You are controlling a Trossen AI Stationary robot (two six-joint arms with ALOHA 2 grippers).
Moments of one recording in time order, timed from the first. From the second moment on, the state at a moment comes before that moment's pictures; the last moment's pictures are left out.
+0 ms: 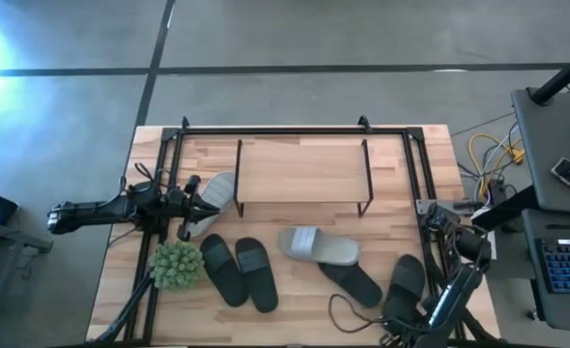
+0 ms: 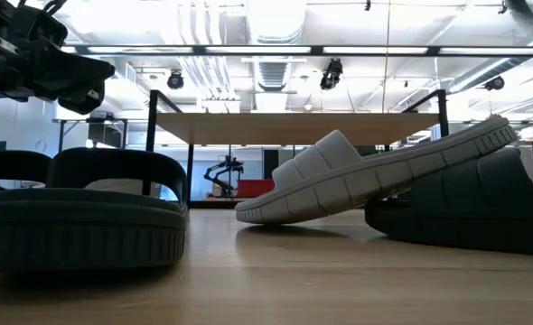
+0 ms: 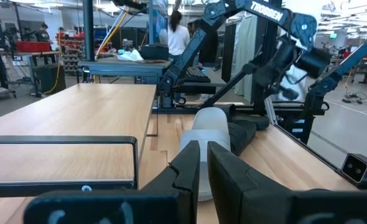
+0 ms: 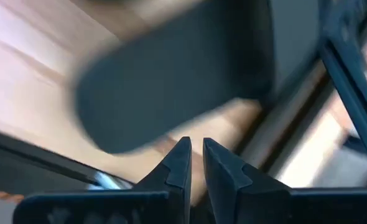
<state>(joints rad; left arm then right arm) 0.08 0.05 0.01 0.04 0.17 -0.05 1.06 2.13 1.76 -1.57 -0.17 1.93</state>
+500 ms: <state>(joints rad) 0.08 0.05 0.01 0.04 0.17 -0.05 1.10 1.78 1.52 -1.52 0.13 2.01</state>
